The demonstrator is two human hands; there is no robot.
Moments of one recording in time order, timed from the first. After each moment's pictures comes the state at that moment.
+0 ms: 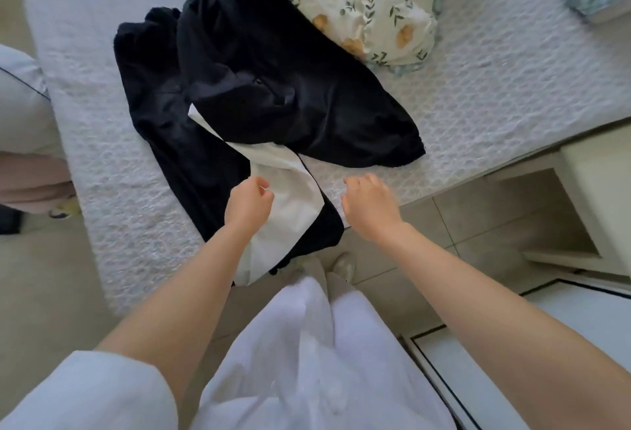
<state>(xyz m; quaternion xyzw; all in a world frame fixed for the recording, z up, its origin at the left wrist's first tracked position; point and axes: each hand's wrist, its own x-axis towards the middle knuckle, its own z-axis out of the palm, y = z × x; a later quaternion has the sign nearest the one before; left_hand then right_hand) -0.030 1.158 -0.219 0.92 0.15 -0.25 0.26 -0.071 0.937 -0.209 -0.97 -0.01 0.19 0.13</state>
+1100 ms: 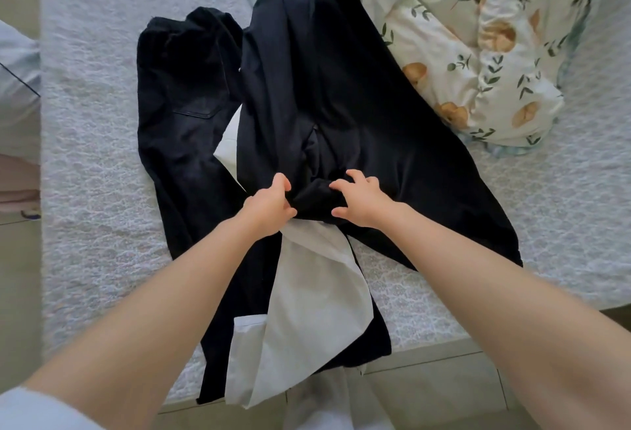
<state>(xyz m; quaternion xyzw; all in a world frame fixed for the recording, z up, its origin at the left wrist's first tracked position) 0.172 1.237 -0.365 0.89 0.07 -0.36 0.27 0.197 1.035 -0.367 -0.90 -0.07 0.40 0.15</state>
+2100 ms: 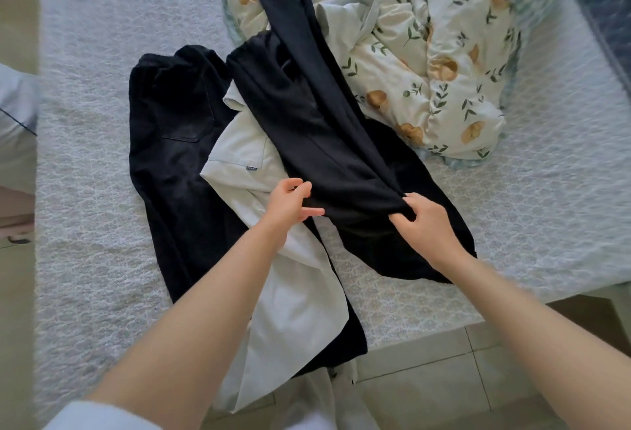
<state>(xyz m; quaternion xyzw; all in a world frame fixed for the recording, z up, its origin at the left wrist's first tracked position) 0.176 1.152 -0.298 0.66 0.32 -0.29 0.62 0.137 0.920 -0.272 -0.90 0.09 0.16 0.40</state>
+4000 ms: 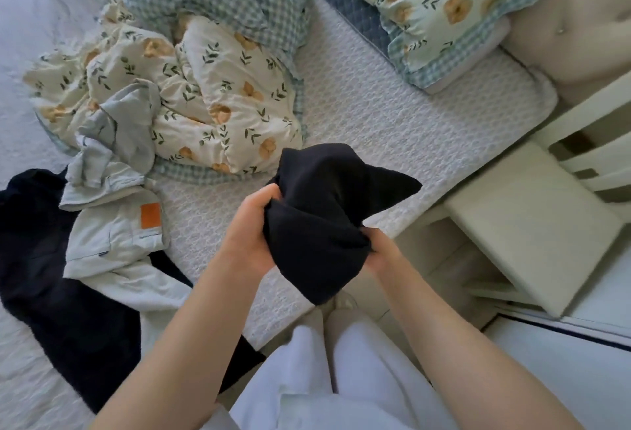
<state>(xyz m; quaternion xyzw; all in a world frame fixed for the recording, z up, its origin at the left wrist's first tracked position) 0.097 0.795 -0.058 0.50 0.28 -0.41 0.71 0.018 0.639 -0.165 -0.21 0.60 0.10 0.76</state>
